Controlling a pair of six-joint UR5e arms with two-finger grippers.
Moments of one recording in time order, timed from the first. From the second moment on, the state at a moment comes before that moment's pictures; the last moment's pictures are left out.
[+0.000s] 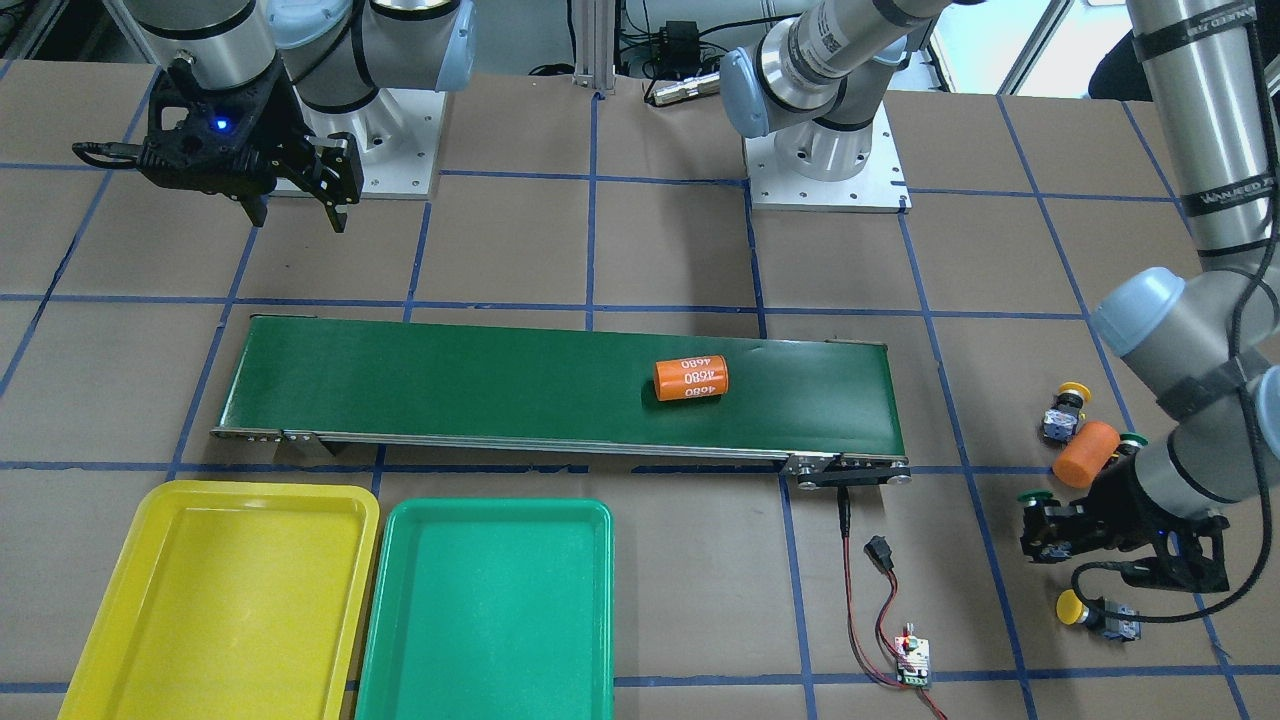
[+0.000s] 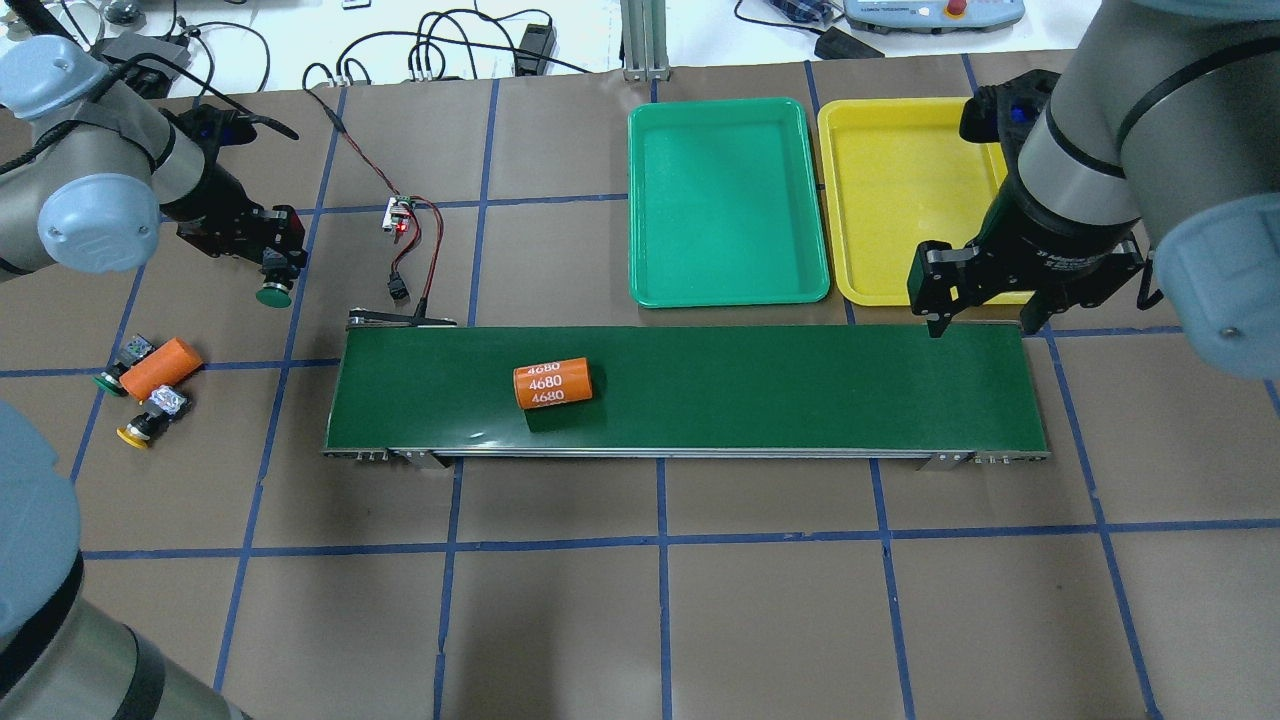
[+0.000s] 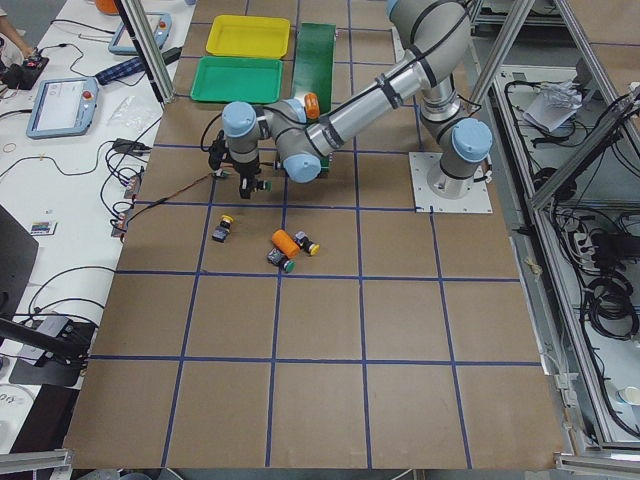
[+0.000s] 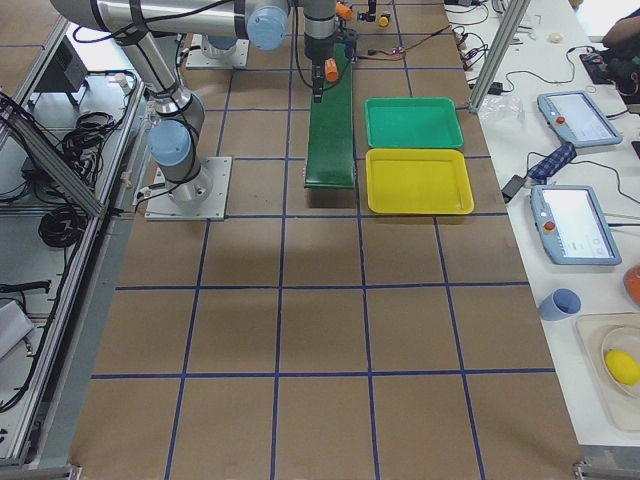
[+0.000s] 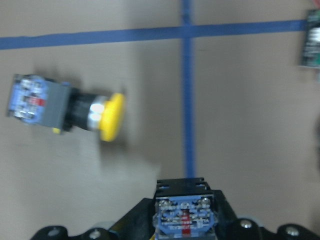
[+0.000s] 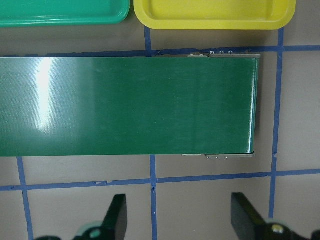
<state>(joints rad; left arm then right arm) -1.23 -1.97 -1.67 -1.04 1.45 0.36 1.54 -1.73 1.80 -1.63 -1.61 0.00</state>
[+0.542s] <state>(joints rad) -1.39 -1.76 -1.90 -1.05 1.44 0.16 1.54 -1.73 1.80 -1.63 -1.61 0.00</state>
